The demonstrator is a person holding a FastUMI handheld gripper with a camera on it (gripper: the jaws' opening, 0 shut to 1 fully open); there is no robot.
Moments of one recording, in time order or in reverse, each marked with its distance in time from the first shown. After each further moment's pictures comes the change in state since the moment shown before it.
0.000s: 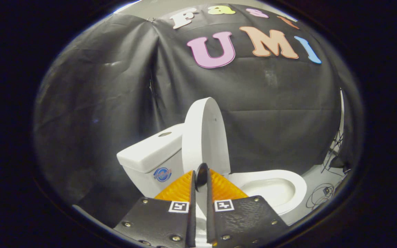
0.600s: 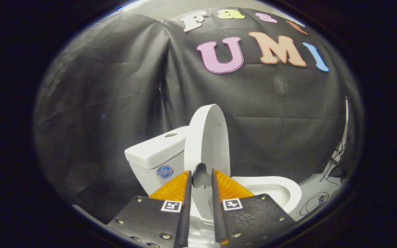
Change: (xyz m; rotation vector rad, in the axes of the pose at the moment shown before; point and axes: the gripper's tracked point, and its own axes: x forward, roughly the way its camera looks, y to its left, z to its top) arm -0.003 -0.006 0.007 -0.072 -0.041 0.046
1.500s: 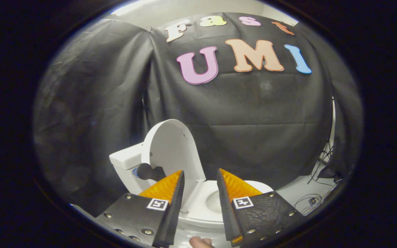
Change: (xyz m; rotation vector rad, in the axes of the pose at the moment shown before) arm -0.012 -0.043 0.012 0.027 -0.048 -0.090
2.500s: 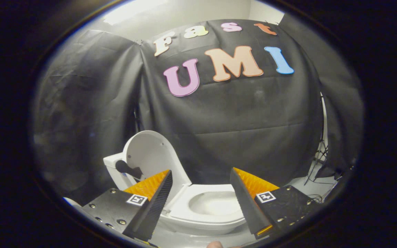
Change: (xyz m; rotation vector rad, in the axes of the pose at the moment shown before) arm 0.001 -0.034 0.016 0.046 -0.121 -0.047
